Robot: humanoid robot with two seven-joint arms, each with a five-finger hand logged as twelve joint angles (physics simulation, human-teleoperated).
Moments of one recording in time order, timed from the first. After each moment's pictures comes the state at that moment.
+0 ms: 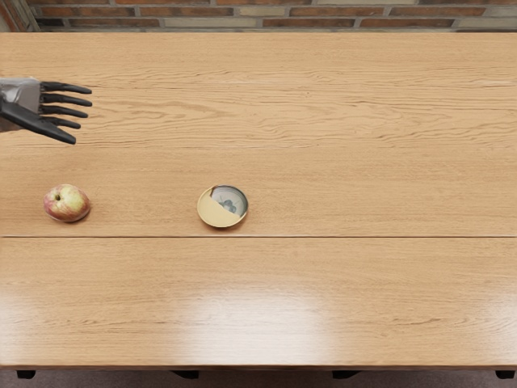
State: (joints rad) left arm -1.14 0.85 -0.25 -0.85 0.14 -0.61 0.25; right arm -0.02 0.00 0.07 0.19 0.14 -0.08 0.12
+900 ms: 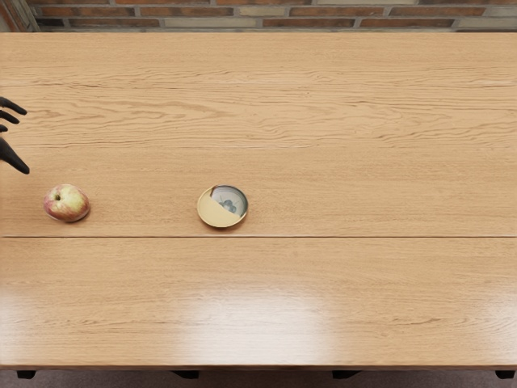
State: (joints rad) left arm -1.58 1.00 0.35 -1.46 0.48 0.20 0.59; right arm -0.02 0.00 0.08 0.19 0.14 -0.08 0.12
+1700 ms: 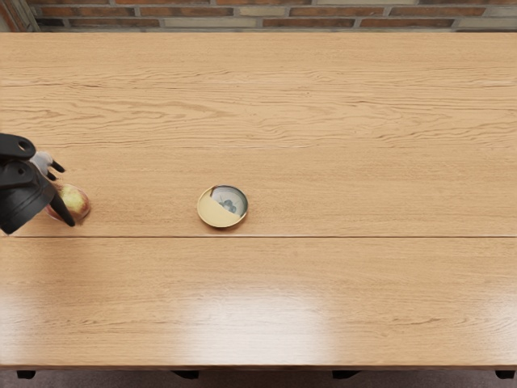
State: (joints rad) left arm -1.65 0.61 0.76 -1.51 0.18 0.61 0.61; right arm -0.02 0.00 0.08 0.19 0.14 -0.08 0.12
